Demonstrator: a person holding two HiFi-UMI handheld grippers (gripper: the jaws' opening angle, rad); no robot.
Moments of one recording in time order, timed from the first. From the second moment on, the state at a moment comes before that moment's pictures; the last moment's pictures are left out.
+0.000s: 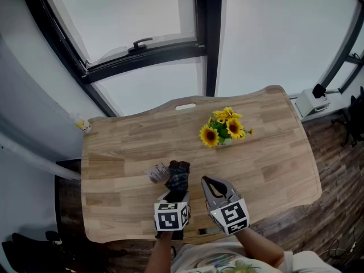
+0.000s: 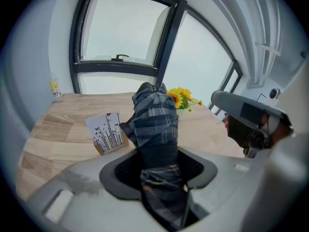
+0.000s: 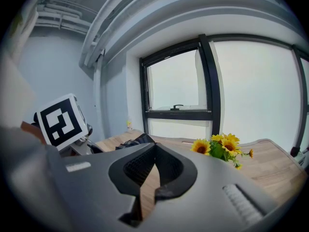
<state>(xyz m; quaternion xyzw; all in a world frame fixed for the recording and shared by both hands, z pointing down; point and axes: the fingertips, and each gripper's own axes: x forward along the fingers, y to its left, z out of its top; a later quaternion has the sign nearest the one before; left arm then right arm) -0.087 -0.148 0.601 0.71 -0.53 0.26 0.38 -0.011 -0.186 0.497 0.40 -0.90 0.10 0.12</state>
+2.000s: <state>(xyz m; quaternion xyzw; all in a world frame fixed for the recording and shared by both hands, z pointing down) -0.077 -0.141 0.699 0.69 -0.50 0.29 0.44 -0.011 -0.188 0.512 0.40 -0.90 0.11 0.15</state>
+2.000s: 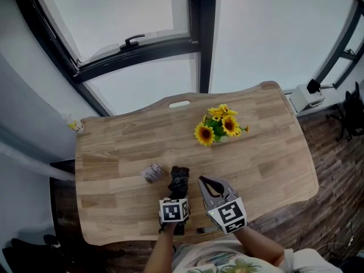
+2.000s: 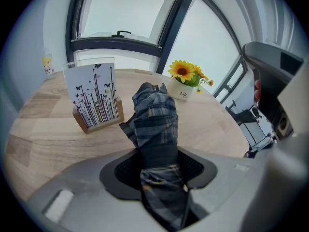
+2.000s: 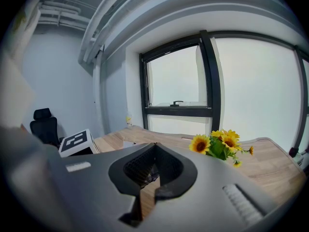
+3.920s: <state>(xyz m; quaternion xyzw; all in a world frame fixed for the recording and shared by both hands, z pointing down) -0.075 -0.138 0.736 0.70 -0.48 0.30 0.43 -0.017 -0.182 0.519 0.40 -0.90 0.11 0.16</state>
